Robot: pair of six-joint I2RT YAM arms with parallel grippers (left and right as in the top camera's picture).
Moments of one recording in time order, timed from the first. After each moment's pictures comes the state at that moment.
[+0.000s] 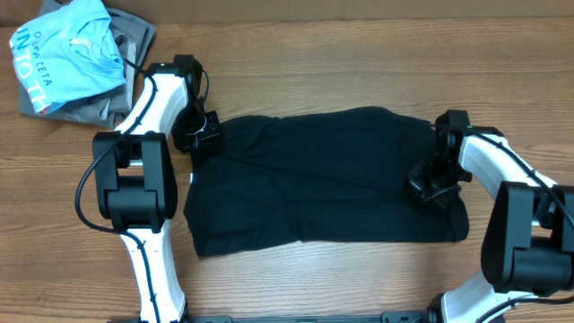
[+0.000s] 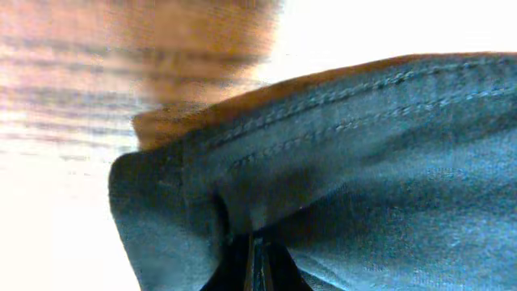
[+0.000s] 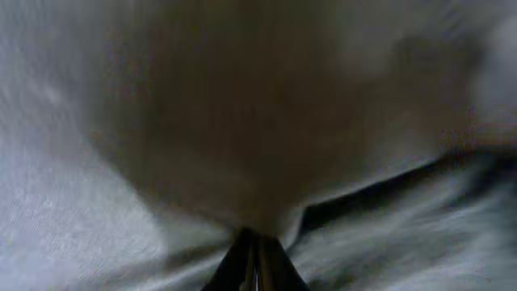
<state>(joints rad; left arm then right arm) -0.04 2.28 1.75 -1.16 0.11 -0.33 -0.09 1.82 1.05 -0.92 -0.13 0.68</state>
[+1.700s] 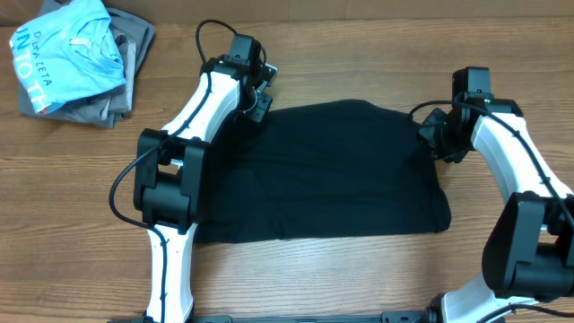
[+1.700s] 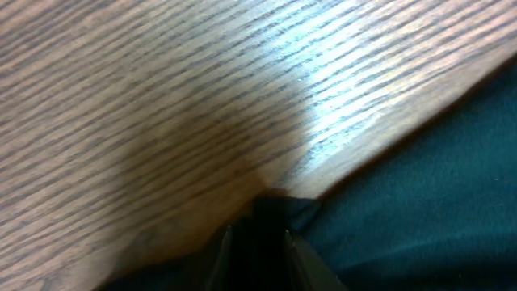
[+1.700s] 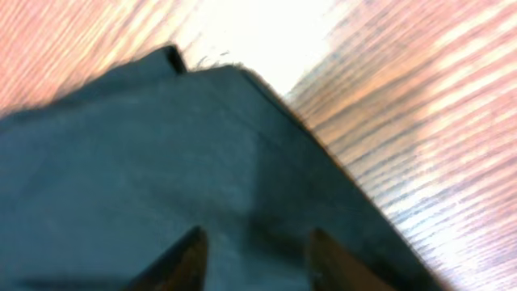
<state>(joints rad) -0.26 2.32 1.86 -0.81 0.05 0.19 -0.09 1.79 1.26 -0.79 -0.07 0.59</state>
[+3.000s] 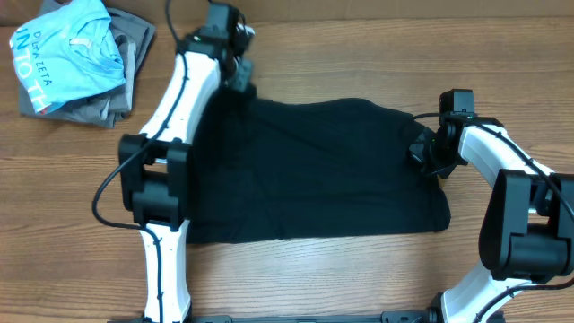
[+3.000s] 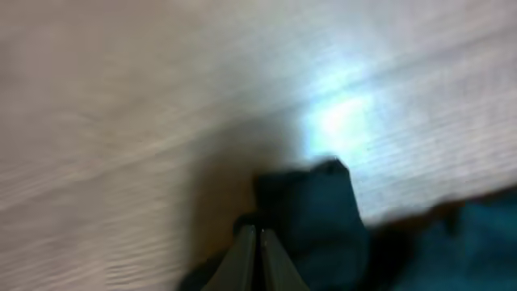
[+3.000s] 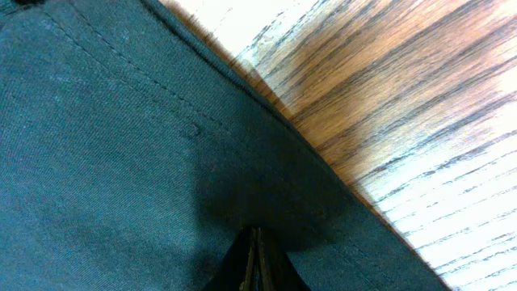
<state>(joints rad) -0.18 2.32 2.09 -0.87 -0.04 0.14 -0.09 1.89 1.13 -0.64 -0.09 0.62</state>
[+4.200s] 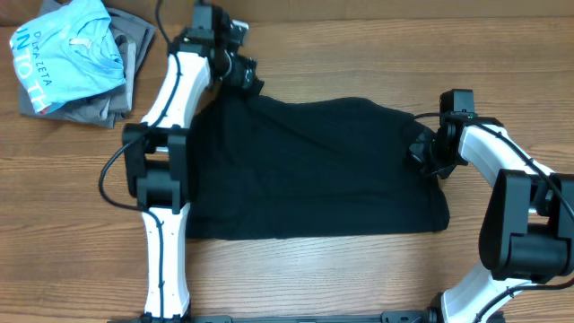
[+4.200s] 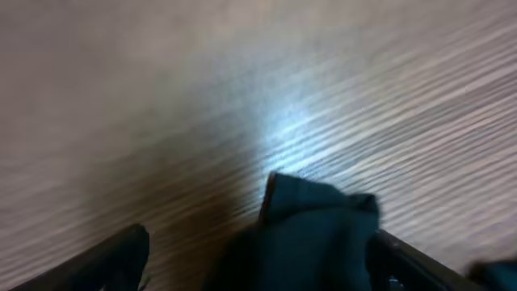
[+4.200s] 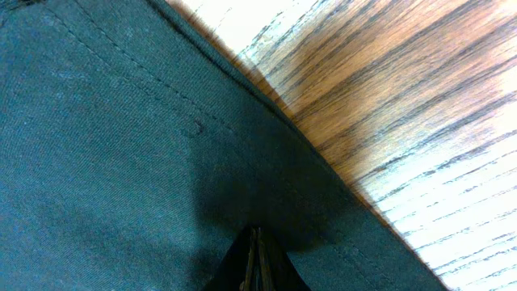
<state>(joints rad) -0.12 2.50 2.18 -0.75 0.19 0.19 -0.09 1.89 1.14 -0.65 -0.10 0.62</state>
